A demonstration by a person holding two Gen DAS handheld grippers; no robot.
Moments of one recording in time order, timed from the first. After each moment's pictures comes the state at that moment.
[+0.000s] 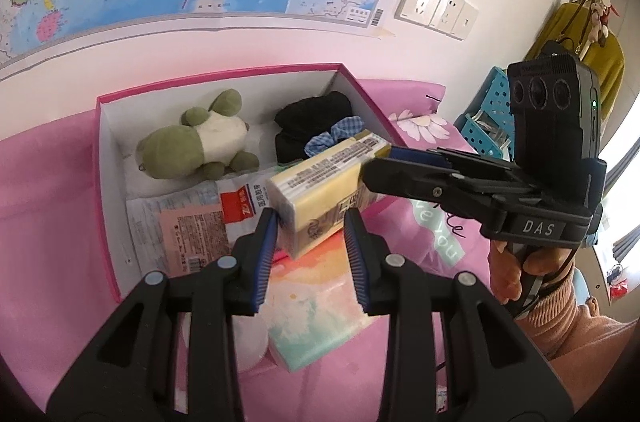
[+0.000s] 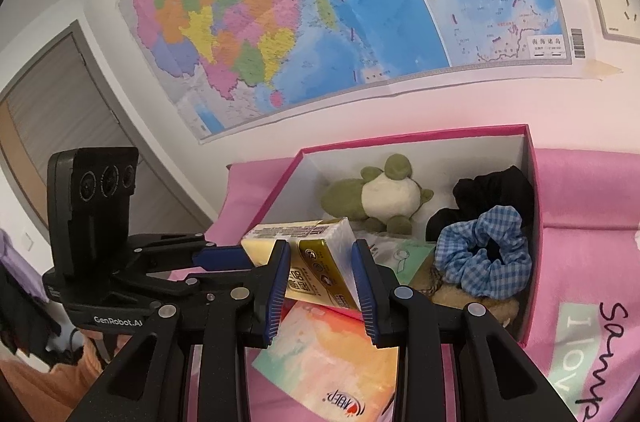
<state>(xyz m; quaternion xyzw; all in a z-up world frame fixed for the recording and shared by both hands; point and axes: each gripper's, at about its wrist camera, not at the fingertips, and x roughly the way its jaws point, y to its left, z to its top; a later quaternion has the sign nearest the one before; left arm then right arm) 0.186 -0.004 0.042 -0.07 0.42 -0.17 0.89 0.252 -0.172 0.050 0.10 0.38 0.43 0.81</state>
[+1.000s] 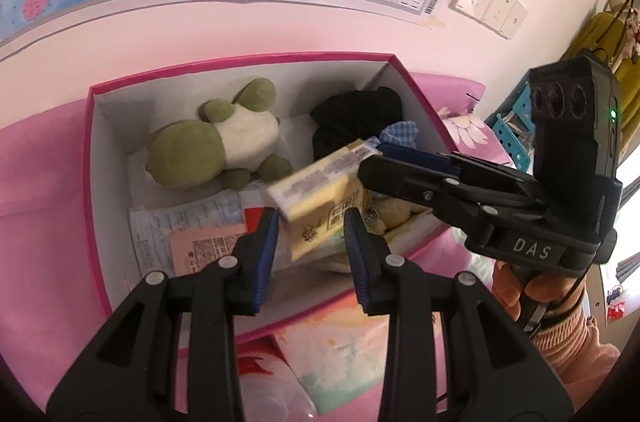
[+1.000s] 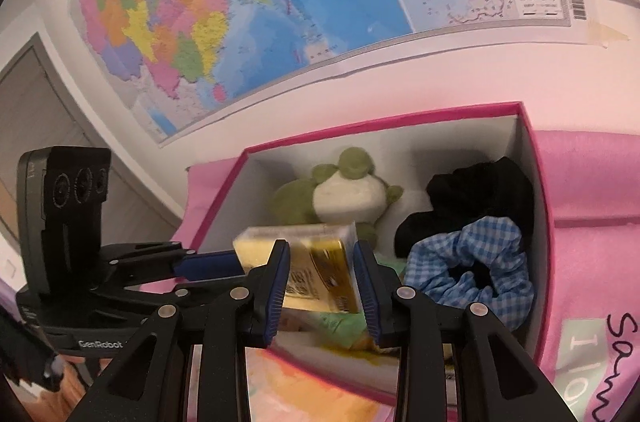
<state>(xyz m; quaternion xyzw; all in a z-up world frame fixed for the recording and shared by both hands) 0.235 0.003 0.018 -0.08 0.46 -0.13 0.87 0.298 -0.152 0.019 0.10 0.42 0.38 0.82</state>
